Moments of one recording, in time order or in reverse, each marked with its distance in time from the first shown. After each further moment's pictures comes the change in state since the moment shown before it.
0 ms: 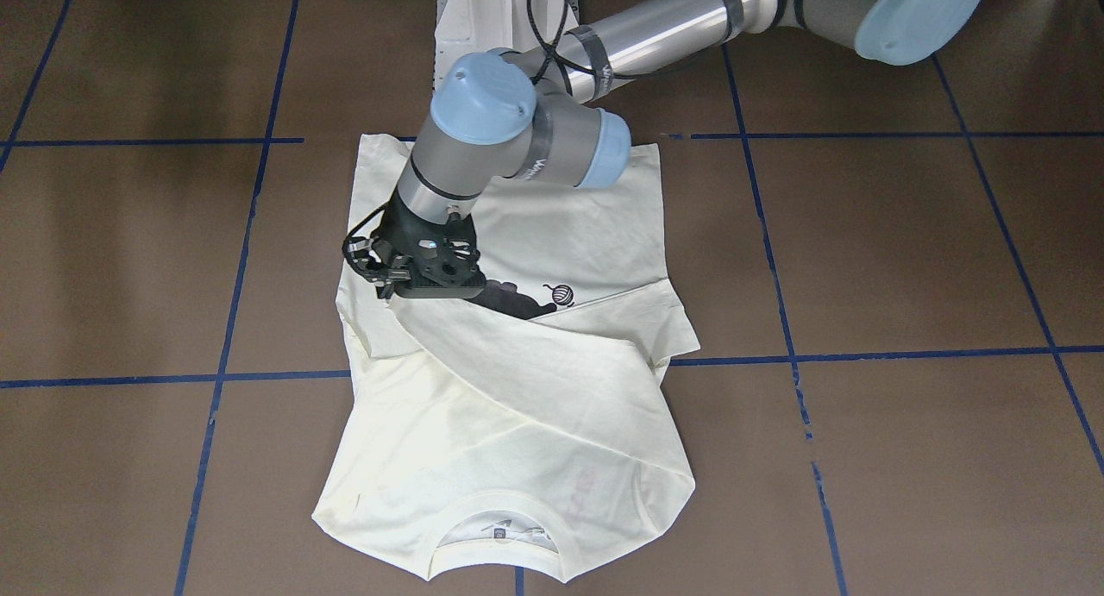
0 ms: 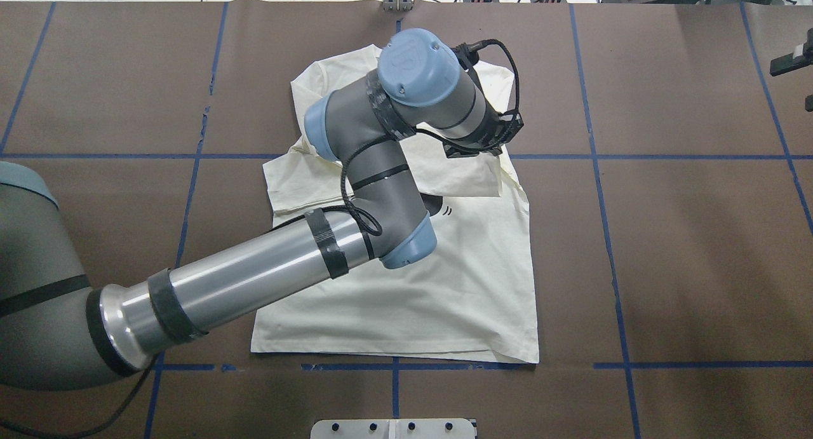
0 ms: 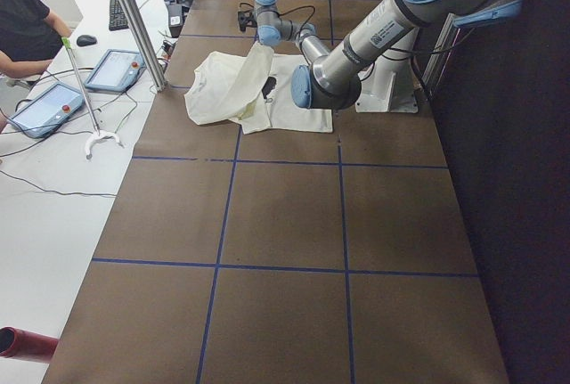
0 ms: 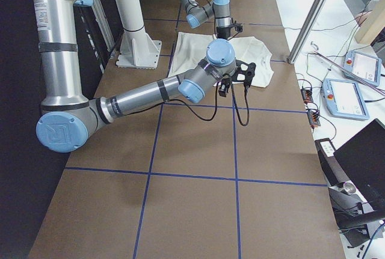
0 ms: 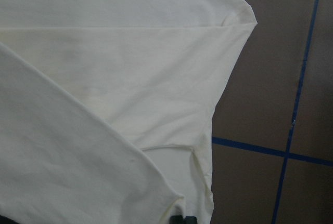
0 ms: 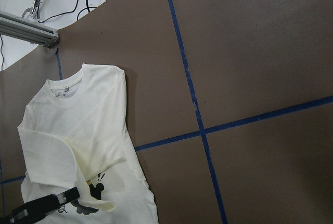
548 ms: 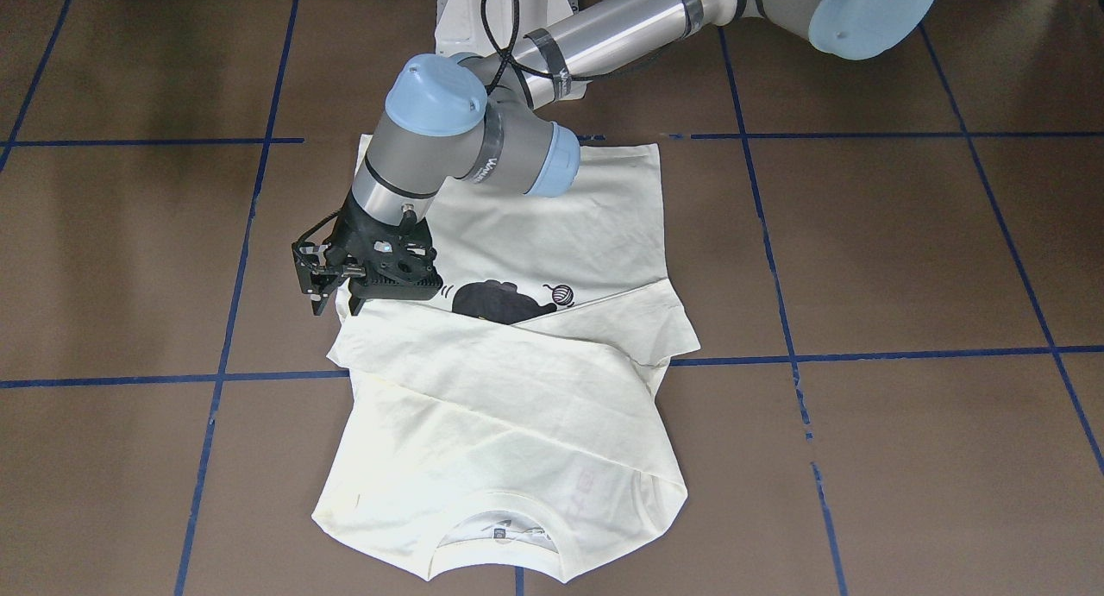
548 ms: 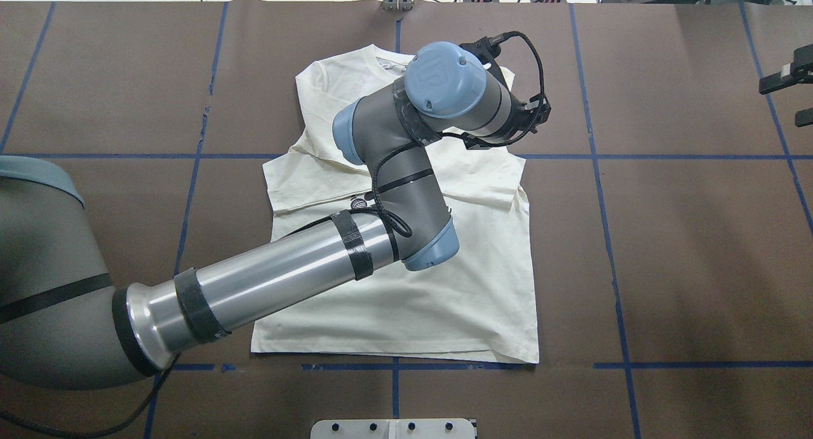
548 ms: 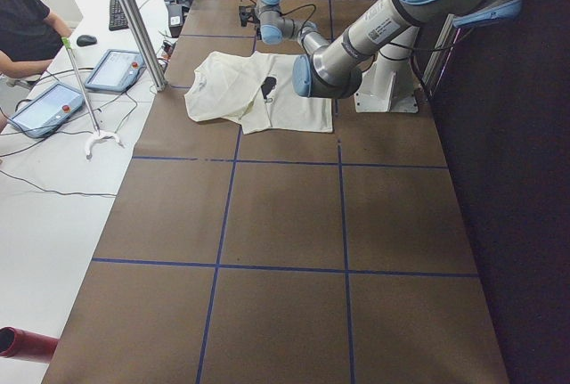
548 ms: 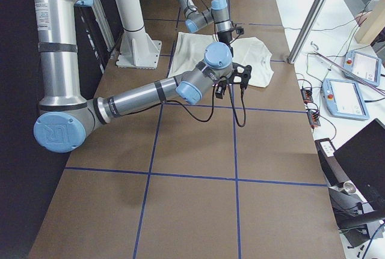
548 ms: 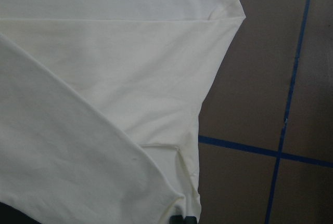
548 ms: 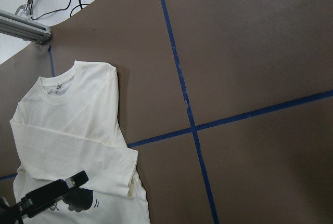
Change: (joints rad) left arm -0.016 -0.016 -0.010 -0.041 0.035 -0.066; right arm -0.082 -0.016 0.025 0.002 -0.028 0.033
